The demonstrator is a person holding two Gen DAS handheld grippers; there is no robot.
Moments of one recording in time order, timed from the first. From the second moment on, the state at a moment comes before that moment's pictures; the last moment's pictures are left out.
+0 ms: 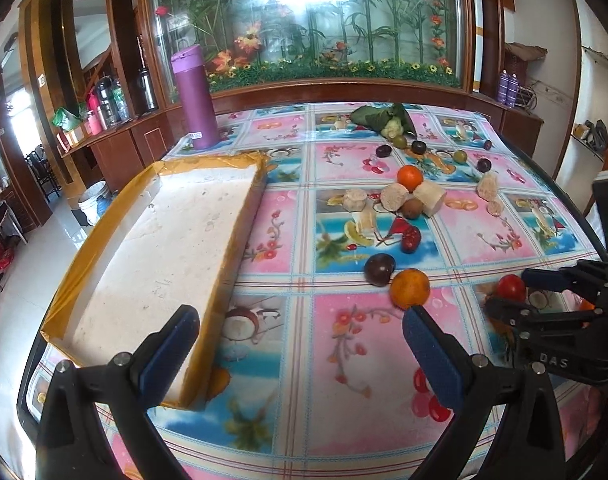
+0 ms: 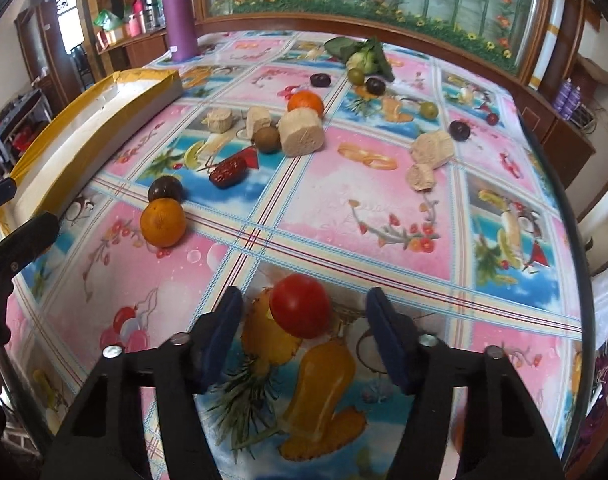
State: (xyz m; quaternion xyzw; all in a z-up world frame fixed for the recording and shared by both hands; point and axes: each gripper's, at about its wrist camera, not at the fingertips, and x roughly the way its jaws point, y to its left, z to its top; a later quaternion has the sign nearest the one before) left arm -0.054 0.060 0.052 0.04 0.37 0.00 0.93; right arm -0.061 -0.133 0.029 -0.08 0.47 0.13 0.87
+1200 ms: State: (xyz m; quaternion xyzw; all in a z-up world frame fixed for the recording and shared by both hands) left arm -0.020 0.017 0.026 -0.05 0.47 -0.09 0.88; right arm -0.073 -0.176 0.036 -0.06 0.46 0.18 0.86
